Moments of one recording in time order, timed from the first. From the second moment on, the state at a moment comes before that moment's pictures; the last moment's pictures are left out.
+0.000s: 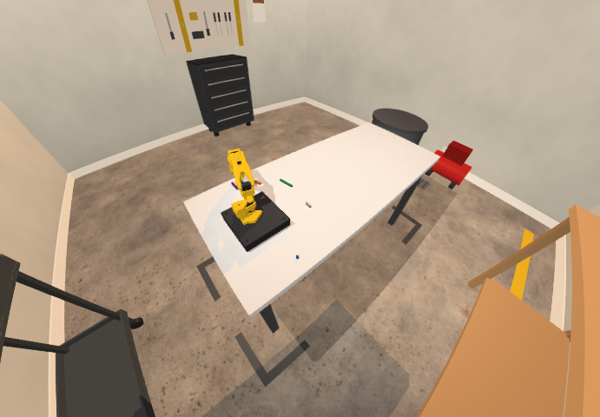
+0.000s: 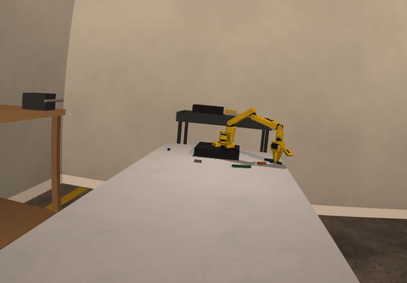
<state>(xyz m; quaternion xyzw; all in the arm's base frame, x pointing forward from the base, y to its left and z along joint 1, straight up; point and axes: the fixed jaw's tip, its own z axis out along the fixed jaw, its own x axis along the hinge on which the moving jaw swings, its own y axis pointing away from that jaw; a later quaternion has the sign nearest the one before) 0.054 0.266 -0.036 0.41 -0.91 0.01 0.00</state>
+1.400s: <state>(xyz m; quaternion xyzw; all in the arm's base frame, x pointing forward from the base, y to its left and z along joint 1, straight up) 0.052 0.256 -0.020 0.41 -0.91 0.03 0.02</state>
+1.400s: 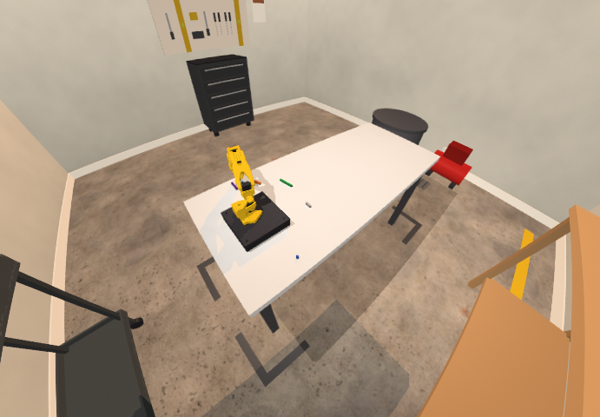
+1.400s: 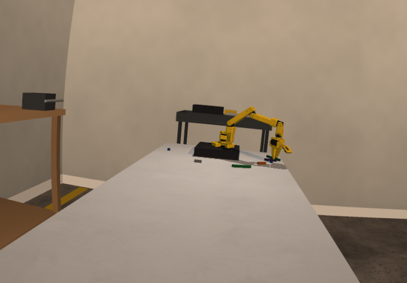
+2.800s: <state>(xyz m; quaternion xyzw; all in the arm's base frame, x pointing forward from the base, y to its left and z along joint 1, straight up) 0.106 0.233 -0.011 0.46 -0.89 0.02 0.03</state>
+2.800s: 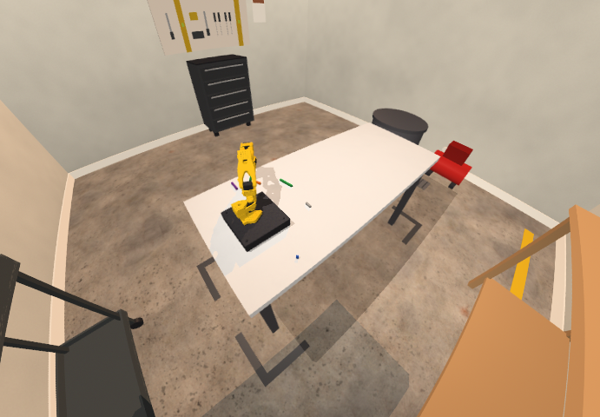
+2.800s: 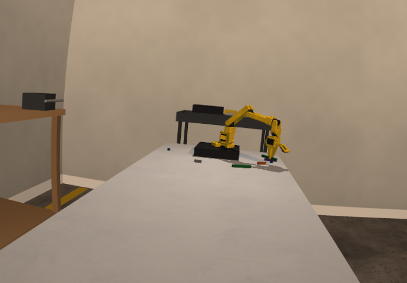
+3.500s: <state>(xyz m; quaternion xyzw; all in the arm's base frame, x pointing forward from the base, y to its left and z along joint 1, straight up) 0.190 0.145 -0.012 0.57 -0.82 0.00 0.04</state>
